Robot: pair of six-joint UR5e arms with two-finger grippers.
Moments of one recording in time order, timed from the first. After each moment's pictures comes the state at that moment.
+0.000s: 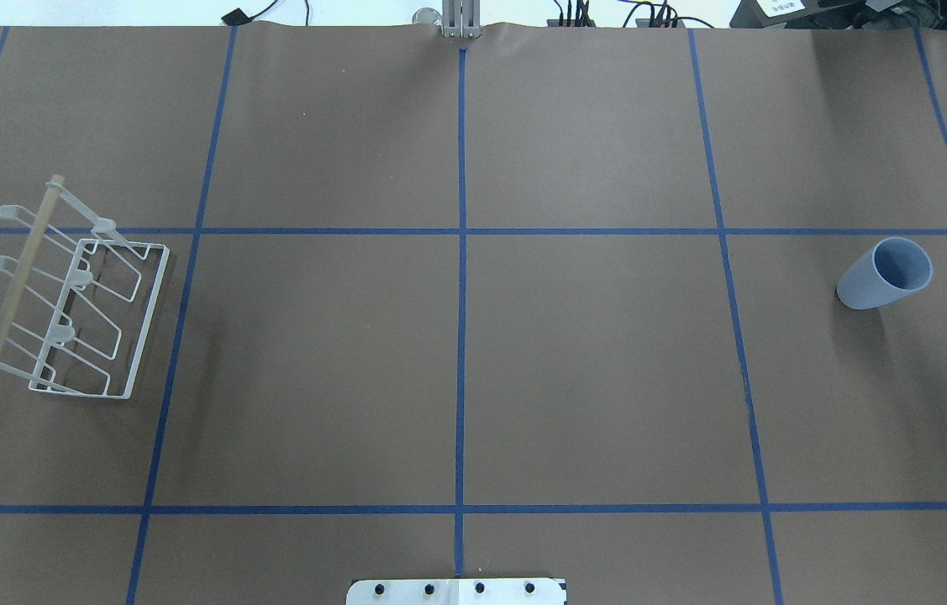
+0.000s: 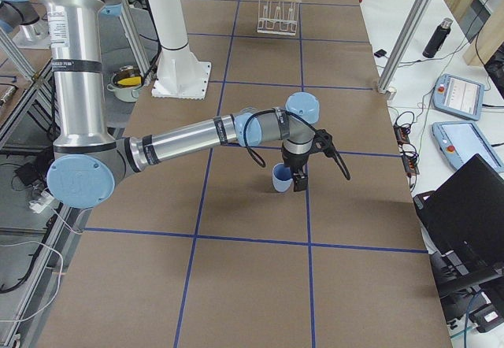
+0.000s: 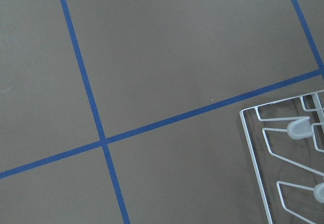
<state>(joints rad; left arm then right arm) -1.46 -1.59 -1.82 -1.62 -2.35 0.01 1.36 -1.54 1.83 -1.62 2.28 -0.01</state>
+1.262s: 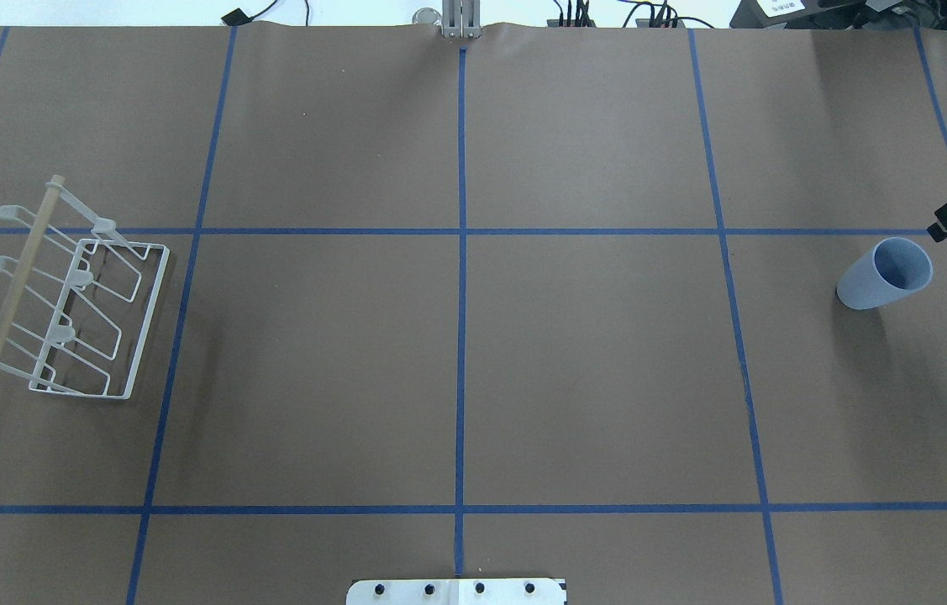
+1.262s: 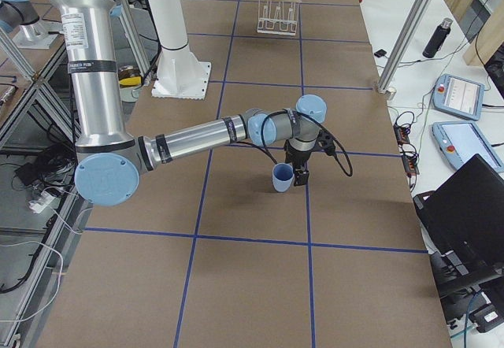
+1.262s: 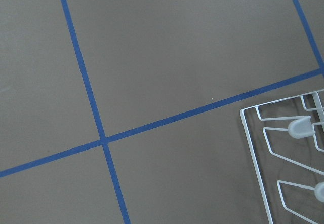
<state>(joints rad) -1.46 -1.59 -1.82 -1.62 -2.35 0.01 1.24 -1.46 1.74 -1.61 2.29 0.11</state>
